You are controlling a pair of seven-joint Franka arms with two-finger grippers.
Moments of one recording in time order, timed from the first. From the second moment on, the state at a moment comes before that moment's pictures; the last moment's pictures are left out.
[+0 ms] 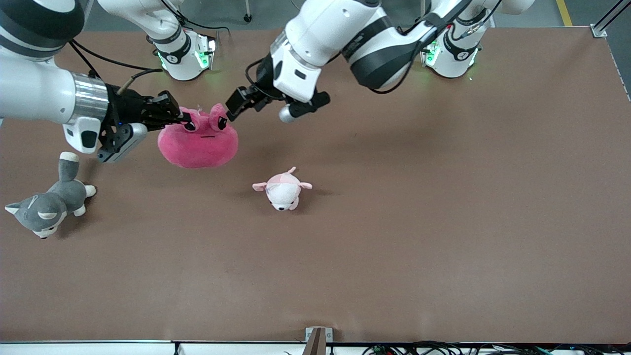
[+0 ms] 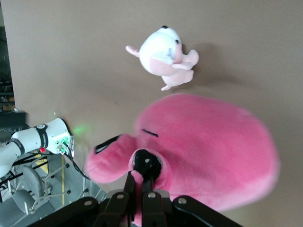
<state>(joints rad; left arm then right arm) -0.41 0.48 -0.58 -1.26 -0.07 2.27 -1.55 0.18 0.07 -0.06 -1.64 0.57 1.48 -0.18</state>
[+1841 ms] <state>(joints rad) 0.29 0.20 -0.53 -1.26 0.18 1.44 -0.20 -0.19 0.58 -0.06 -1.41 0.63 1.51 -0.45</state>
